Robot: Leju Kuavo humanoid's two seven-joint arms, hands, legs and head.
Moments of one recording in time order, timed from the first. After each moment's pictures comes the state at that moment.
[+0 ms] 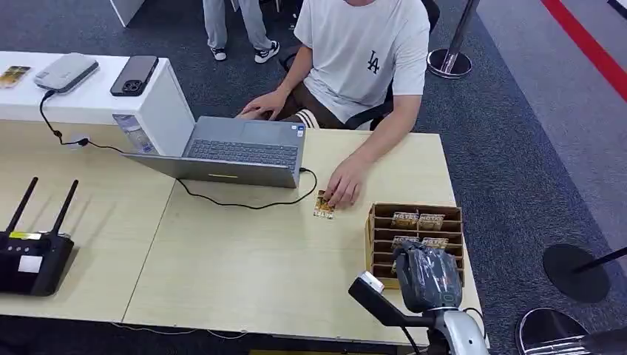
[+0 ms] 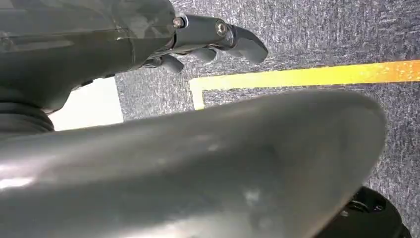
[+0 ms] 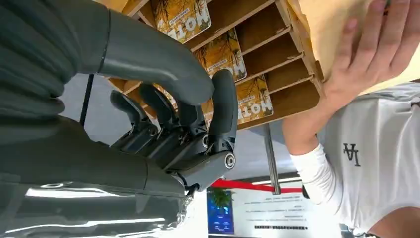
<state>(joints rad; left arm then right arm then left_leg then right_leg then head) -0.07 0.06 -0.90 -0.17 0.98 0.18 -0.12 0.19 0.00 0.14 -1.85 1.48 0.00 0.13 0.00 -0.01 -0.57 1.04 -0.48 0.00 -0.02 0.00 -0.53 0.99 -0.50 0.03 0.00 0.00</state>
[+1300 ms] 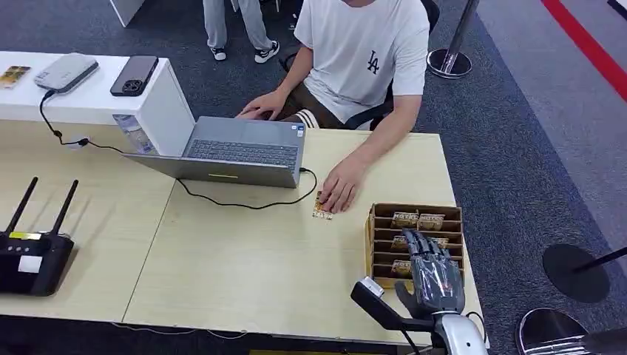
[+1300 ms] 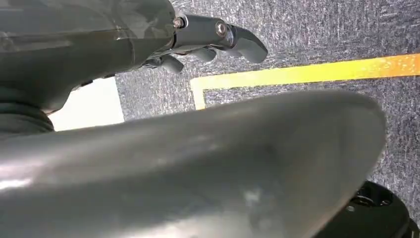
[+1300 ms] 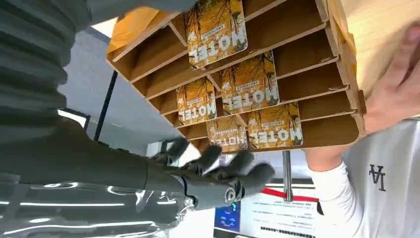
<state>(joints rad) -0.07 0.06 -0.94 -0.16 0.99 0.16 -0.13 0.20 -0.01 0.14 -1.84 1.57 0.05 0.19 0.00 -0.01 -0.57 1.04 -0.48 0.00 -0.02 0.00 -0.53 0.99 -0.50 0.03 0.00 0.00</state>
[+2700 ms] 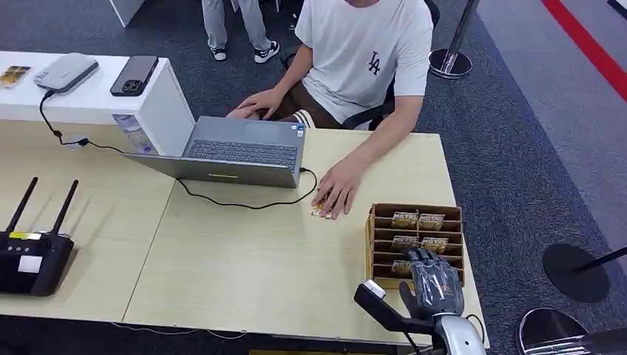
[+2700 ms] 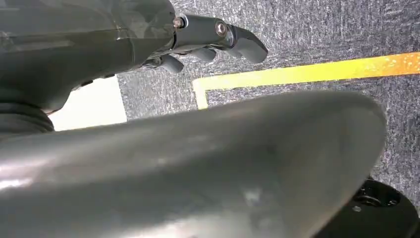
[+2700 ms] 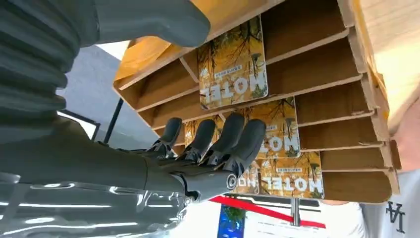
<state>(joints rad) -0.07 0.06 -0.96 -0.16 1.00 0.16 -0.12 0.20 -0.01 0.11 -1.76 1.55 0.07 0.18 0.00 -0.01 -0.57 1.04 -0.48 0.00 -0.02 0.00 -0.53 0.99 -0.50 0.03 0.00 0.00</state>
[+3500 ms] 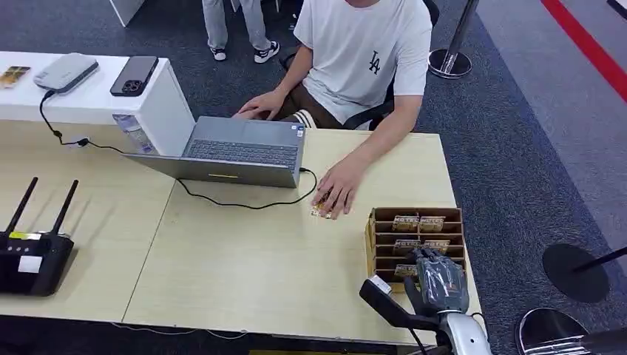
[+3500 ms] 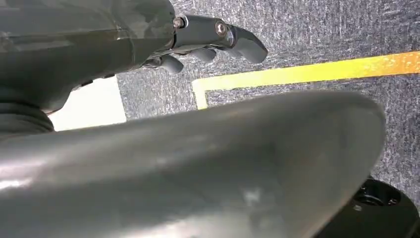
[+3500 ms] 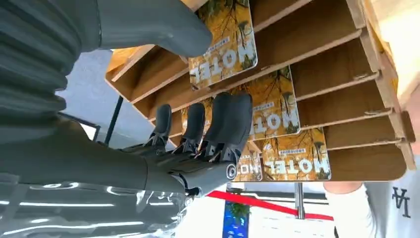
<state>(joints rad) -0.07 0.06 -0.97 -0.16 1.00 0.16 -0.12 0.18 -0.01 0.08 -1.75 1.53 0.03 0.16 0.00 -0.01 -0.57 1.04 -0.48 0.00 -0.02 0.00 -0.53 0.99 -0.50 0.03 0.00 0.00</state>
